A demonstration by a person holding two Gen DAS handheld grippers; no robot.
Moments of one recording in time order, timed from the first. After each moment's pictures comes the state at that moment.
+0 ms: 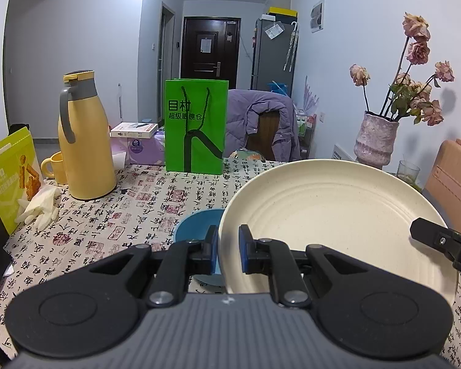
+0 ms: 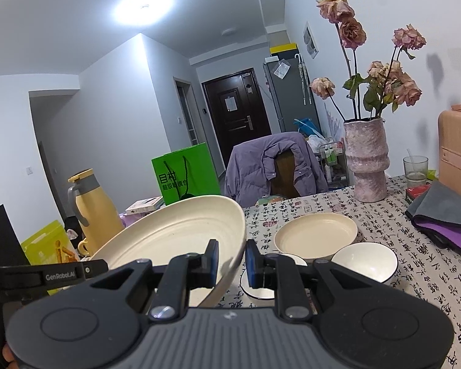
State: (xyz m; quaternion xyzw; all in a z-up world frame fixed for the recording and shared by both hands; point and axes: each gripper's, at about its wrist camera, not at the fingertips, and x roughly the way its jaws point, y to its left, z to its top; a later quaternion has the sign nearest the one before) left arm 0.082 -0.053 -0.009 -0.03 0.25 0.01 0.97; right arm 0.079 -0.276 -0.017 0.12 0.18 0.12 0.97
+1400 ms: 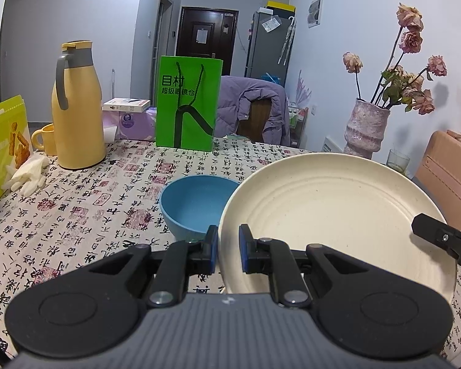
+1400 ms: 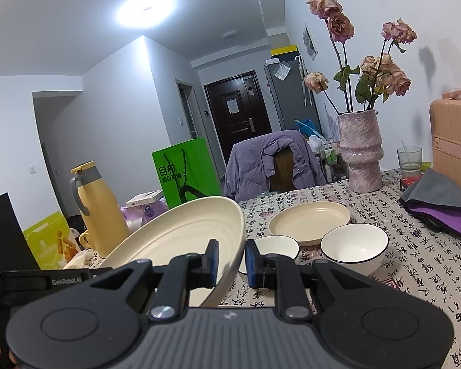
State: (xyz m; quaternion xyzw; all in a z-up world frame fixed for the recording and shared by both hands) left arm 0.063 -0.056 -0.050 -0.06 0.26 -0.01 0.96; right arm 0.052 -0.288 -0.049 0.12 0.17 0.12 0.97
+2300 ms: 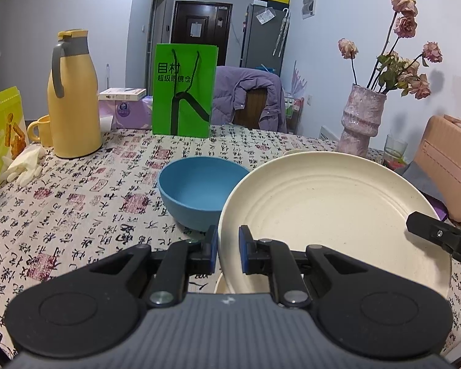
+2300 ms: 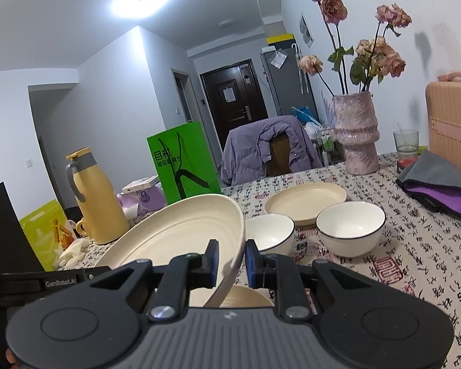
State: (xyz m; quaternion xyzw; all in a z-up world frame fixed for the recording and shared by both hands) left arm 0.057 -0.056 -0.073 -0.05 0.27 -0.02 0.96; right arm 0.051 -0.291 -0.072 0.13 0.20 0.12 0.96
